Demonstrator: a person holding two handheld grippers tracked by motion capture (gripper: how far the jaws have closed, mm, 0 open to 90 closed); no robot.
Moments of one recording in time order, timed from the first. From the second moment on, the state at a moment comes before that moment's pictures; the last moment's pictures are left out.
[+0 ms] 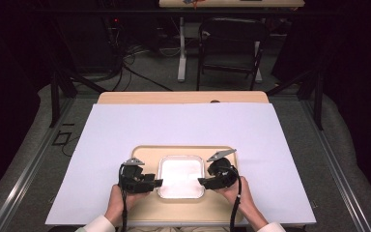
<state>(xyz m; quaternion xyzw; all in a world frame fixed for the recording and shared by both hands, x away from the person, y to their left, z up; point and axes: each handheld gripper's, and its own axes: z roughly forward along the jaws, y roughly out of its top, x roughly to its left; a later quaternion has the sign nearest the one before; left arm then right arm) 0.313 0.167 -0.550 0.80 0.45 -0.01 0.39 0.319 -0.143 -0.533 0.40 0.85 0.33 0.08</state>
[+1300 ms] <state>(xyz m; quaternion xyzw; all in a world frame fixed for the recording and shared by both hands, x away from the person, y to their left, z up) 0.273 0.231 -0.484 0.77 0.37 0.17 0.49 0.255 -0.217 -0.461 0.32 0.75 0.49 0.30</state>
